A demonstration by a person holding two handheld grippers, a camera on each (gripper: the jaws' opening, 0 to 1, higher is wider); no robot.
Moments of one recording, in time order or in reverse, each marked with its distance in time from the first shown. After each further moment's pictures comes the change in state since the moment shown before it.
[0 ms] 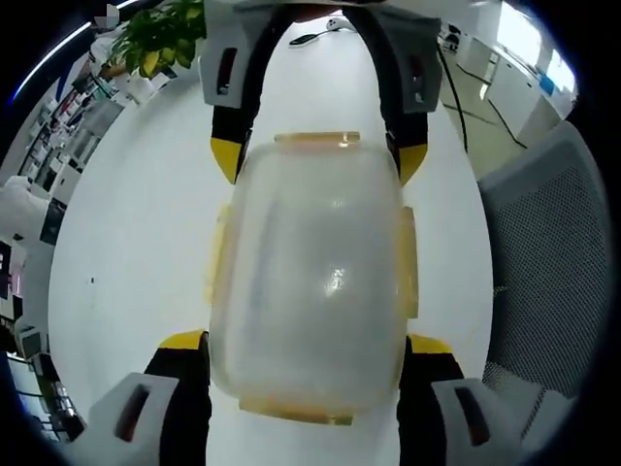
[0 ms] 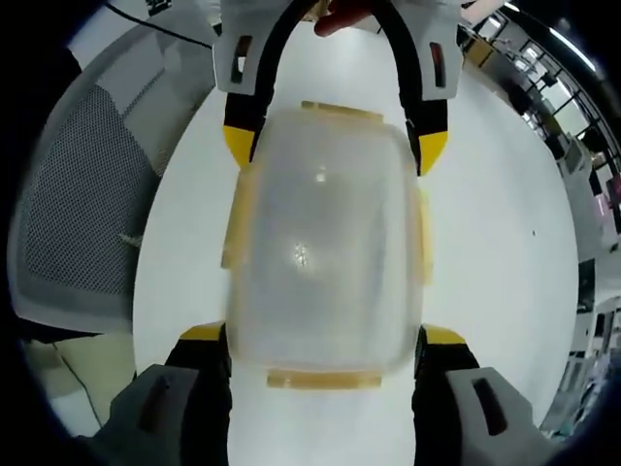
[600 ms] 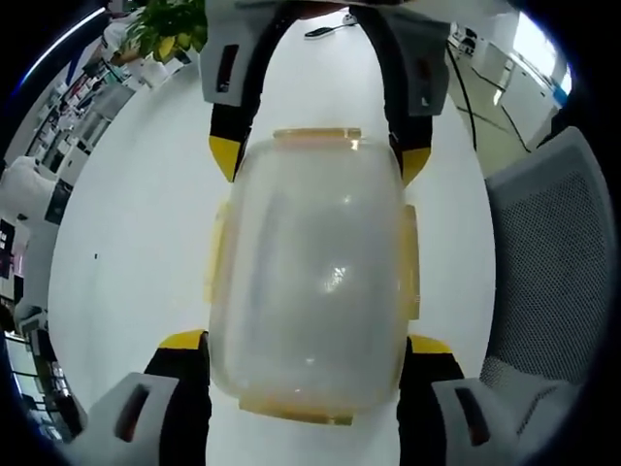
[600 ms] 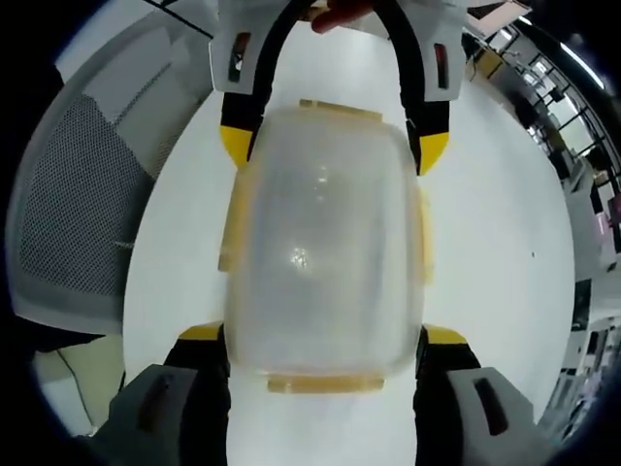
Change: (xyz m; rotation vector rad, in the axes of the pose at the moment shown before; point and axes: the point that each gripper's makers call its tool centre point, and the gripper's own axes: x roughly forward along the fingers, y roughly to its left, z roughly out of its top) left arm -0.005 0.004 -0.019 -0.074 0.042 0.027; right arm 0.009 -0.011 0.018 -0.070 -0.015 -0.010
